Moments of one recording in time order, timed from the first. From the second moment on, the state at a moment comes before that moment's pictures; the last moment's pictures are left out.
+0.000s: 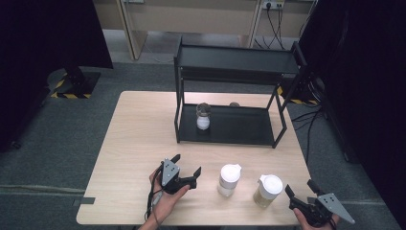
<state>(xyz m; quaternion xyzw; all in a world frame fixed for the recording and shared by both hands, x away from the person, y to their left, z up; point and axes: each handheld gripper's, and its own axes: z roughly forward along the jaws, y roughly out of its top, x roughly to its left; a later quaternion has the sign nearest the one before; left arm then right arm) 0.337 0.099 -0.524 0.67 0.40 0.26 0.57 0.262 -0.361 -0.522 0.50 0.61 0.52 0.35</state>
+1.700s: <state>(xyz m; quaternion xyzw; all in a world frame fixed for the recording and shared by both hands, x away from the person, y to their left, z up) 0.335 0.099 -0.528 0.66 0.41 0.27 0.57 0.249 -0.364 -0.510 0.50 0.58 0.53 0.36</state>
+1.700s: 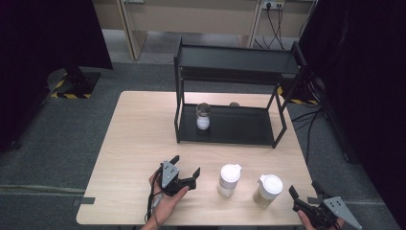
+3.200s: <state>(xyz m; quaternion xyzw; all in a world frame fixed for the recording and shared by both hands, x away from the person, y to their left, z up) 0.336 0.100 -0.528 0.66 0.41 0.27 0.57 0.177 -0.274 -0.488 0.40 0.64 0.57 0.33</state>
